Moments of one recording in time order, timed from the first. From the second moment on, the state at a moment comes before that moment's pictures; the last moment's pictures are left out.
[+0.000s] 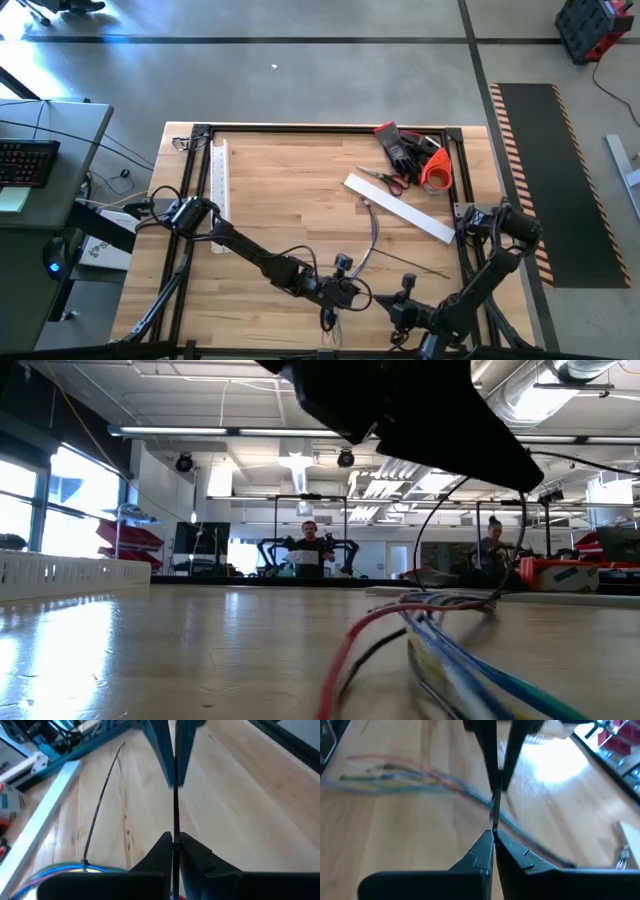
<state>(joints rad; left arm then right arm) -0.47 2.16 1.50 0.04 -0.39 0.20 1.03 1.92 1.10 -0.50 1.04 0.87</state>
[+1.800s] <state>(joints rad) -0.45 2.16 1.36 0.04 -0.31 0.04 0.77 1.92 1.03 -0.12 0.70 0.58</state>
